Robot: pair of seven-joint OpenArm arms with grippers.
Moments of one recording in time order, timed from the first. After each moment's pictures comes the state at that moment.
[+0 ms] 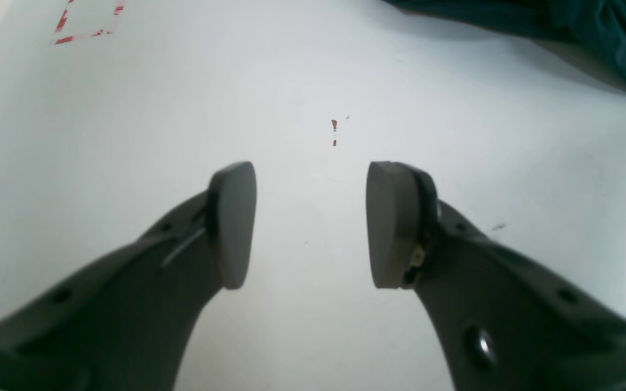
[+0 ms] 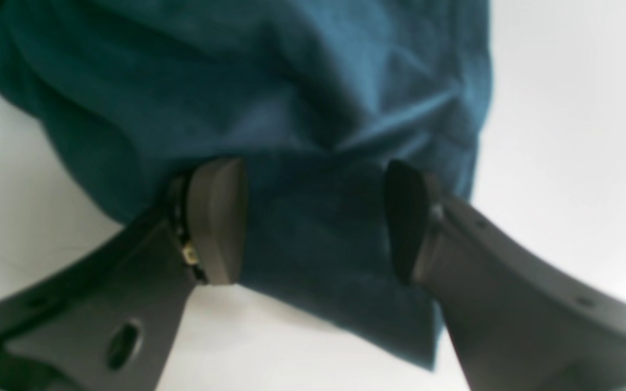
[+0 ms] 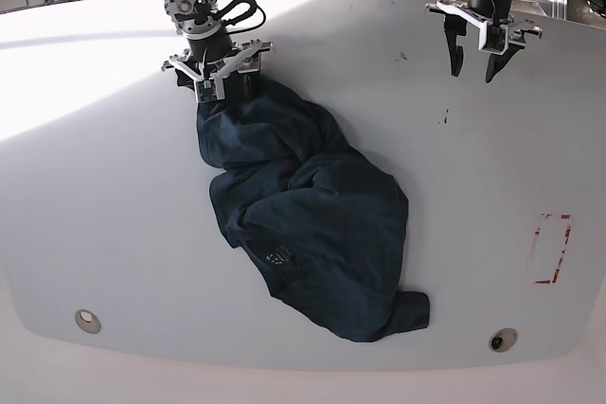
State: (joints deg) left arm 43.2 -7.3 -13.3 108.2 0.3 -12.3 -2.8; right arm -25.8 -2.7 3.6 97.9 -1.2 13.5 -21.3
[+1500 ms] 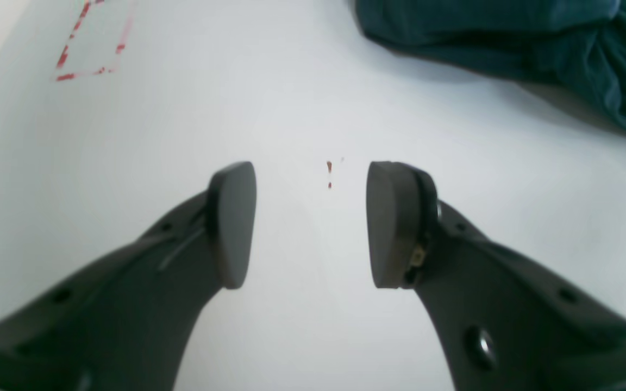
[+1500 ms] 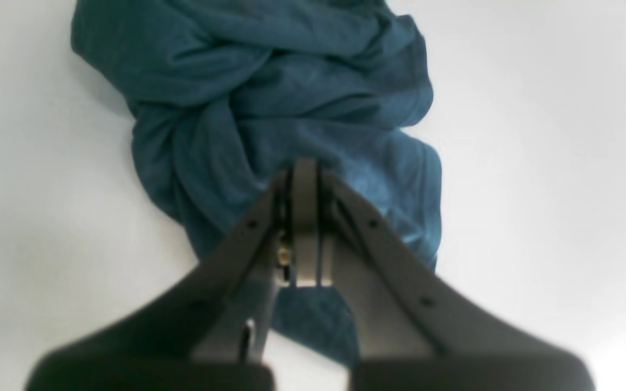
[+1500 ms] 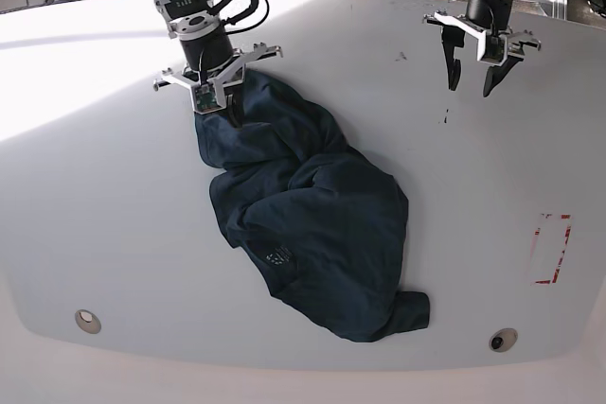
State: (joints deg) left arm 40.4 -7.5 -12.3 108.6 0.0 -12.5 -3.2; right arm -29.1 -0.9 0.2 116.5 -0.6 14.5 -24.1
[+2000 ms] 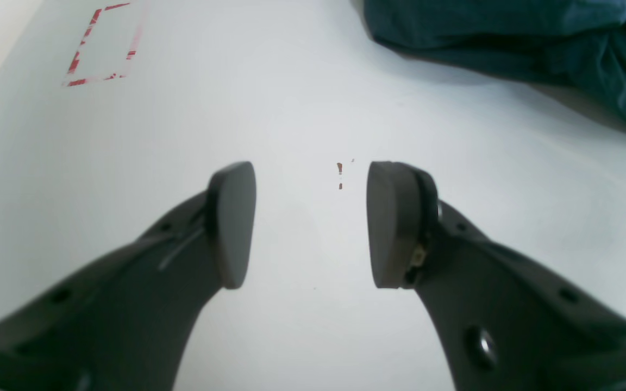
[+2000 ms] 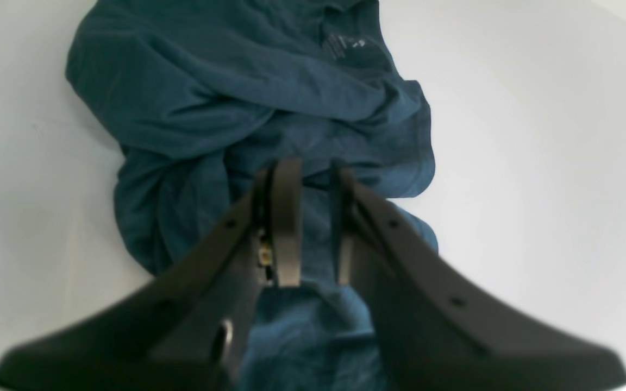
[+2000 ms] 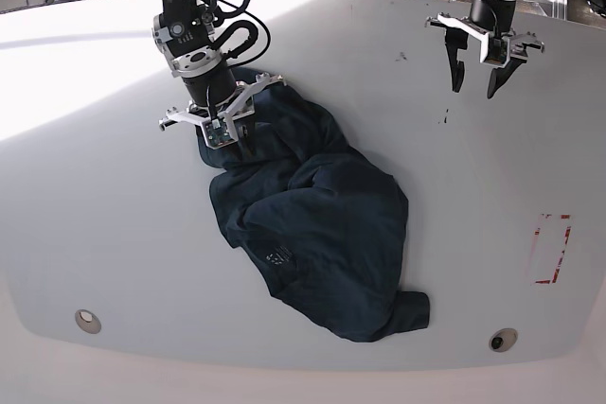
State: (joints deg) left arm 40.2 -7.7 -13.2 108.6 0.6 -12.6 -3.0; right arm -19.5 3.7 -4.0 112.0 -0.9 14.4 -26.1
